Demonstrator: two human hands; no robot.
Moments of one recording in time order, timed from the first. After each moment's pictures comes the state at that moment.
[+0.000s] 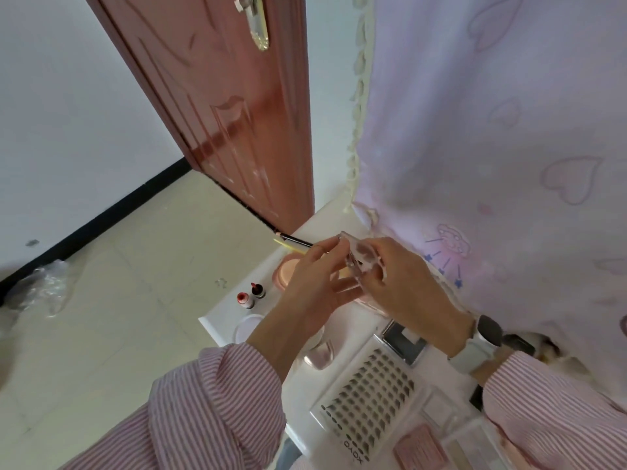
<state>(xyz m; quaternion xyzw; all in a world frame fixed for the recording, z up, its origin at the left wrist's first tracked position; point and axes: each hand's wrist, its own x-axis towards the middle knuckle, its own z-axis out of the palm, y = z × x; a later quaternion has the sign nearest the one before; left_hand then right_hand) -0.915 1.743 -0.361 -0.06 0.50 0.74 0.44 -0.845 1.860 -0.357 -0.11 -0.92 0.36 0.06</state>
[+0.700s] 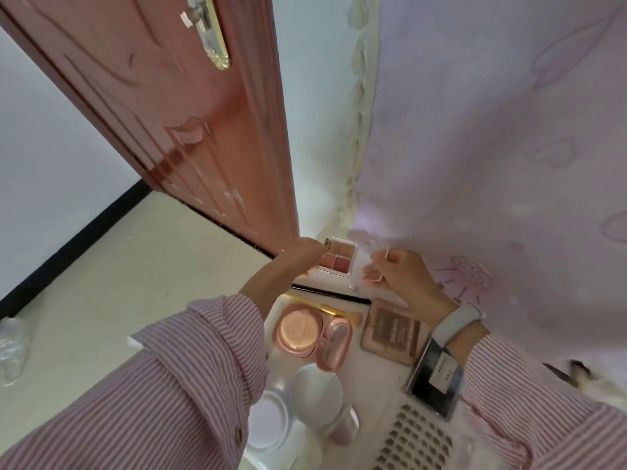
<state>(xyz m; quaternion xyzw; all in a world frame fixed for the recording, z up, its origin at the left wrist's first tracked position) -1.064 1.791 -0.406 0.09 0.80 0.37 0.46 -0.940 1.902 -0.415 -0.45 -0.65 0.61 0.02</state>
